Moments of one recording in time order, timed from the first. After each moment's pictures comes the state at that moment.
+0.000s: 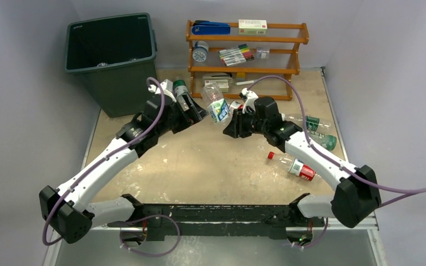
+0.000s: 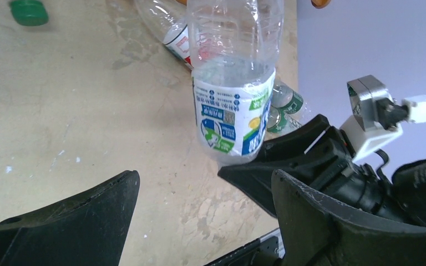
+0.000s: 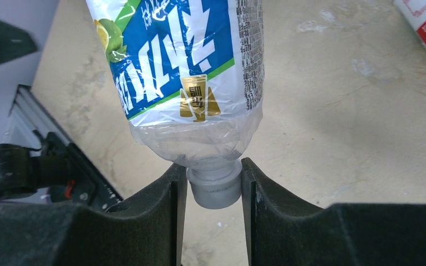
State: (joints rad) left arm -0.60 1.14 1.10 -0.42 -0.03 -0.93; right arm 0.55 1.32 0.96 -0.24 -0.29 0.38
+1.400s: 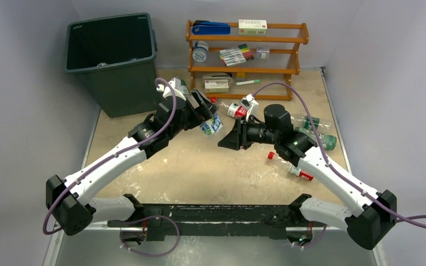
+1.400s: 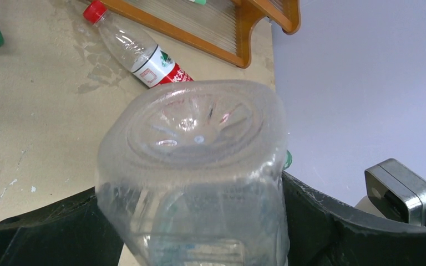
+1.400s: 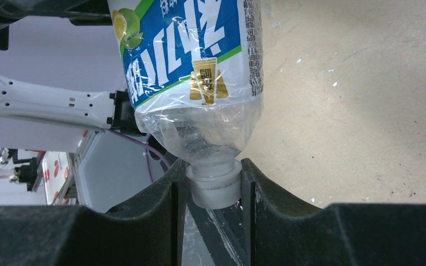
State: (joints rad) left arm -0.74 1.22 1.11 -0.26 -0.22 -0.99; right arm 0.63 1.09 0.92 -0.25 -0.53 0.56
